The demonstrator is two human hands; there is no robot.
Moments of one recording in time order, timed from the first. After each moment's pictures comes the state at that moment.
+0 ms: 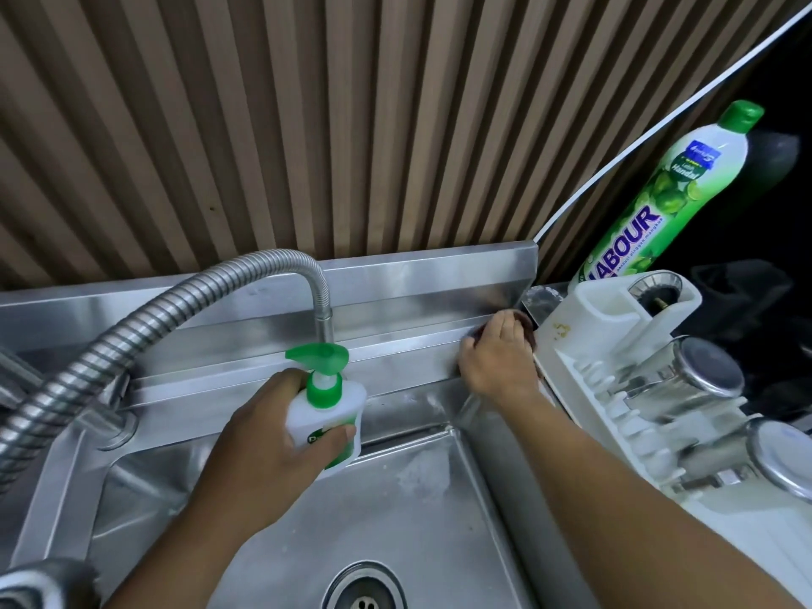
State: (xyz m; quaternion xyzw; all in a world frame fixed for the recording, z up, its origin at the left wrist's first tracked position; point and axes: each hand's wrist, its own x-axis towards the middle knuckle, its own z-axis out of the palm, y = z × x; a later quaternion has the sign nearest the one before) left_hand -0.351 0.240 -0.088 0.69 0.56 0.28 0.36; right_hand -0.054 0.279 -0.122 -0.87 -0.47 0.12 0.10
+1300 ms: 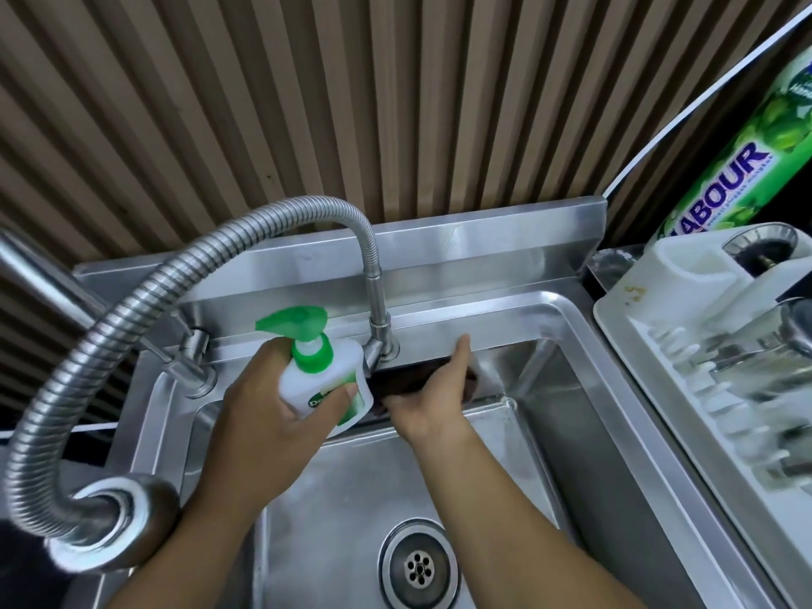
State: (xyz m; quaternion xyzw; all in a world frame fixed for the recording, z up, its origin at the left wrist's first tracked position) left_hand -0.381 0.217 -0.071 0.65 0.59 0.38 0.30; right_hand -0.222 0.261 -0.139 -0.38 0.15 0.67 0.62
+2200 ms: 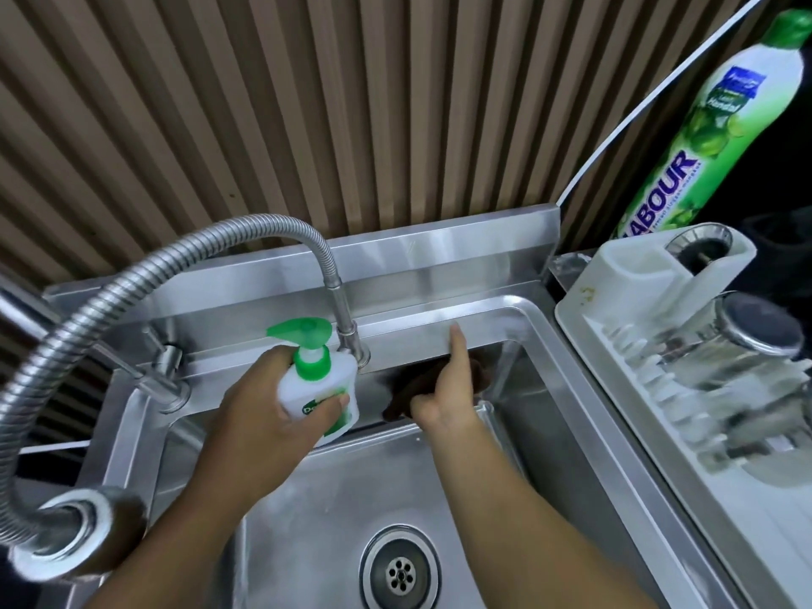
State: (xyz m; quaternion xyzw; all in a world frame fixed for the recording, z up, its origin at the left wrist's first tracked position) left_hand -0.361 0.219 -0.071 0.68 0.60 0.31 0.30; right_hand -0.166 0.259 -0.151 -0.45 0.15 0.59 0.65
